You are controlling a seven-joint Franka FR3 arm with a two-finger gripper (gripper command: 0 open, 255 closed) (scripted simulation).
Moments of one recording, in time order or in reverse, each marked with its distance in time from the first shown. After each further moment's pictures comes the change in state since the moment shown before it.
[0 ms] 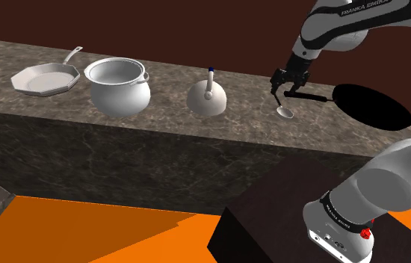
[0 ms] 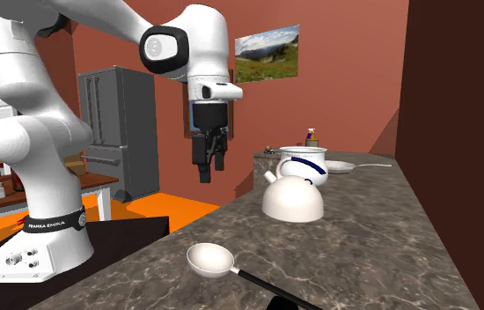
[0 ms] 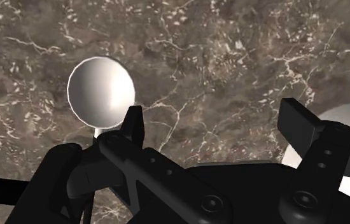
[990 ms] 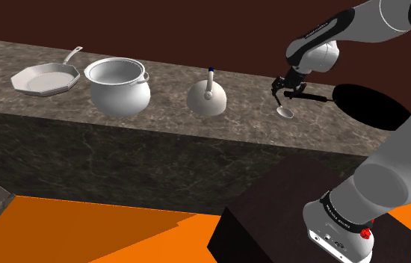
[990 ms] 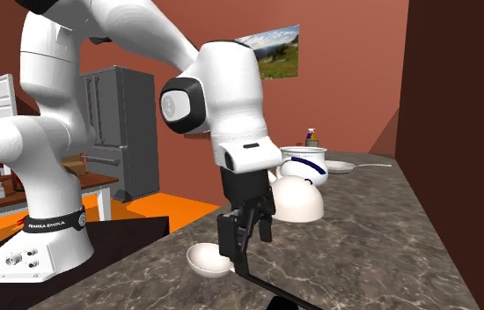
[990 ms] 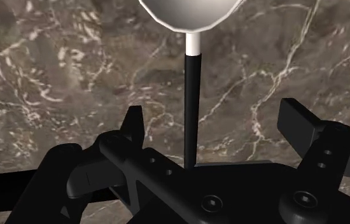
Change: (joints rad) arm -0.101 0.488 -0.125 0.208 0.227 0.359 -0.113
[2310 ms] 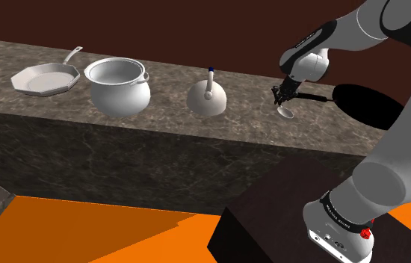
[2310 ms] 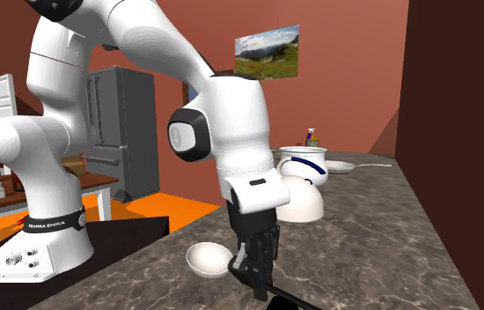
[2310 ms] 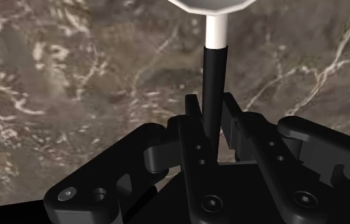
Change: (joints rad) arm -0.034 0.132 0.031 0.037 0.104 0.095 -0.063
